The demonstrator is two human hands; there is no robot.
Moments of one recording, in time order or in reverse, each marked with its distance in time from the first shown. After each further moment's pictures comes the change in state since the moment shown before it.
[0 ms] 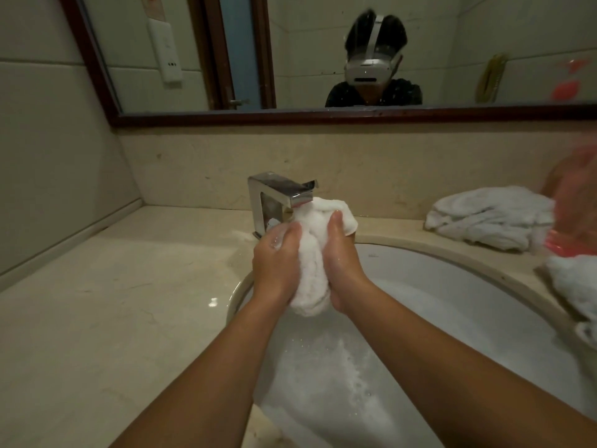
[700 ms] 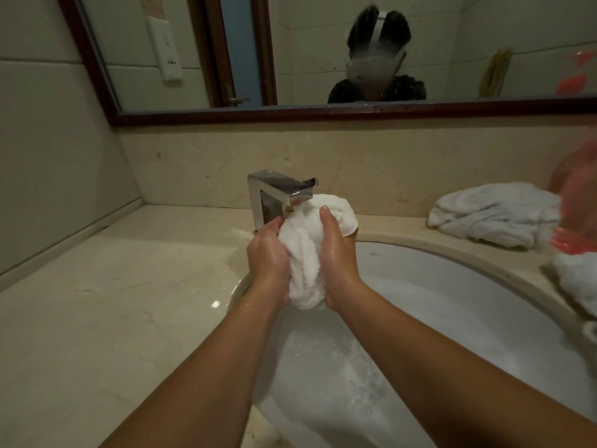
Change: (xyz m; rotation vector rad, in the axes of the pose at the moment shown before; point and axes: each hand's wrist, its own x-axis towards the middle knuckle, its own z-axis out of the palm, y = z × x) left_hand 0.019 -0.003 0.005 -0.291 0.117 -0.274; right_hand -0.004 0.000 0.005 0.109 0.029 -0.102
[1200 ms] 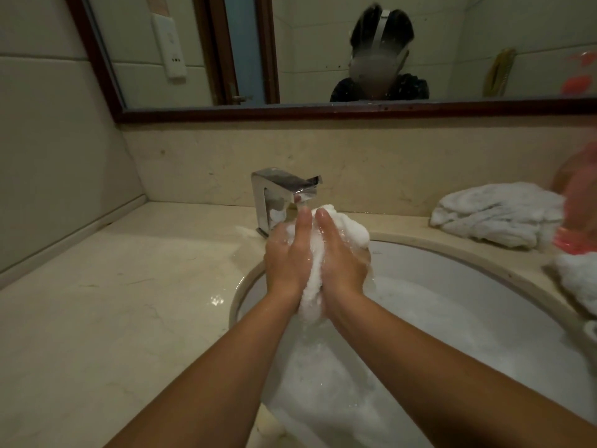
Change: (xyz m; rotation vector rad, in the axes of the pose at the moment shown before) left_hand -0.018 -0.012 0.006 0.287 -0.079 0.304; right_hand -0.025 0.008 0.024 -0.098 0.360 -0.092
